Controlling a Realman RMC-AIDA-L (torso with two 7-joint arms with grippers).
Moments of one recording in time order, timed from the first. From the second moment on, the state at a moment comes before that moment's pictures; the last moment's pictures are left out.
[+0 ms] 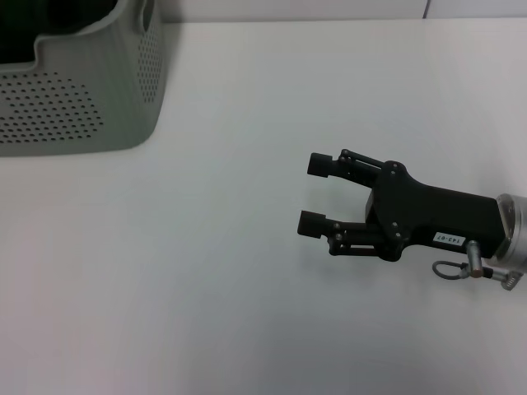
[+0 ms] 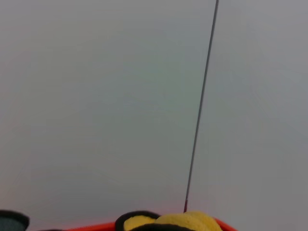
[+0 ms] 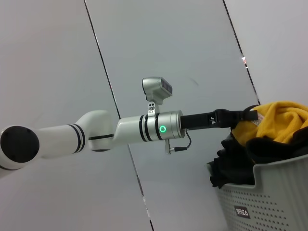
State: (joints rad) left arm -0.52 -1.85 0.49 0.92 1.82 1.30 -1.77; right arm 0.63 2.00 -2.02 -0.17 -0.46 -1.65 0.93
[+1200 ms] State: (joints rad) left arm -0.42 -1.89 0.63 0.71 1.02 2.03 -1.36; right arm 0.64 2.00 -1.79 -0.24 -0.55 -1.77 0.67
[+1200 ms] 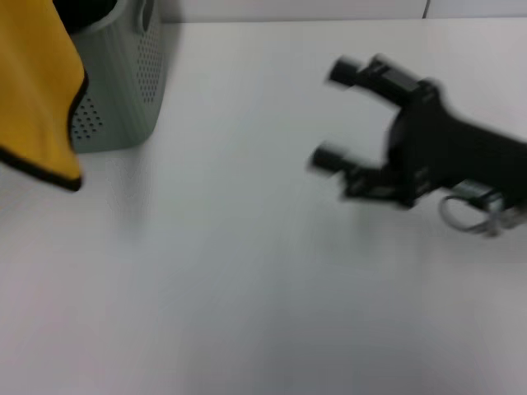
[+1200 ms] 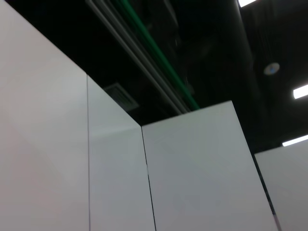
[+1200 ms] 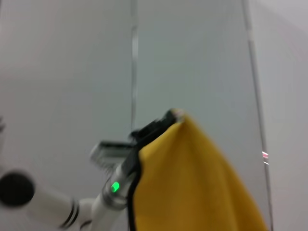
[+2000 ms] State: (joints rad) left arm -0.45 -2.03 0.63 0.66 0.98 1.98 -1.25; right arm 0.51 2.03 -2.53 -0.67 0.06 -1.12 -0.56
